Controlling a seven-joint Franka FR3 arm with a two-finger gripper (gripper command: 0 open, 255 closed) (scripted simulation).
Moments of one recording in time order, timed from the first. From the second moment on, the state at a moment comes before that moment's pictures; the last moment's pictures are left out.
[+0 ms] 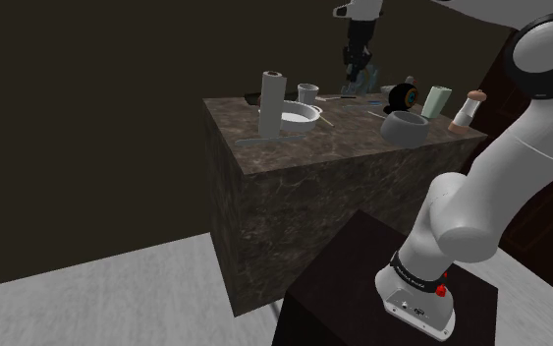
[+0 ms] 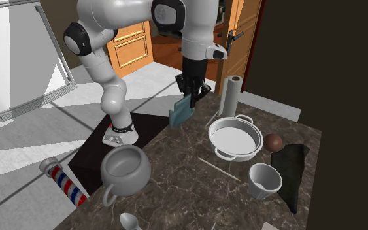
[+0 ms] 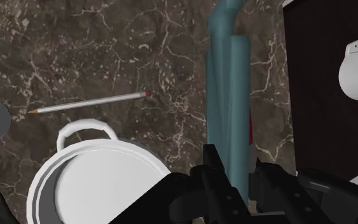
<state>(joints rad) 0.28 -0.21 -0.60 -1.66 -0.21 1.45 -1.34</state>
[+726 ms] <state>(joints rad) 0.22 -0.32 -0.67 -1.68 -0.30 1.41 -1.48</state>
